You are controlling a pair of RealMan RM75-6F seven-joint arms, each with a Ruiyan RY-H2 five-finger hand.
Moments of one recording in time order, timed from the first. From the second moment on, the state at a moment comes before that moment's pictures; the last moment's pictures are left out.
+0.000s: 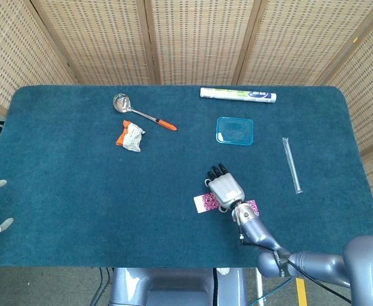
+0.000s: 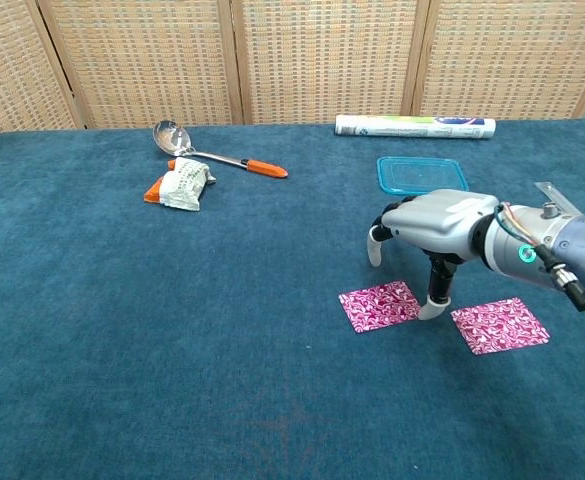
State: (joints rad) left arm -0.09 -1.02 -0.04 -1.60 1.47 1.45 -0.11; right arm 0.90 -1.62 0.09 -1.48 -0.80 0.90 -0.74
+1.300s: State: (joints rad) left arm -0.09 -1.02 -0.04 -1.59 1.46 1.44 -0.11; right arm 0.94 -1.65 0.09 -1.44 -0.78 0.90 -0.73
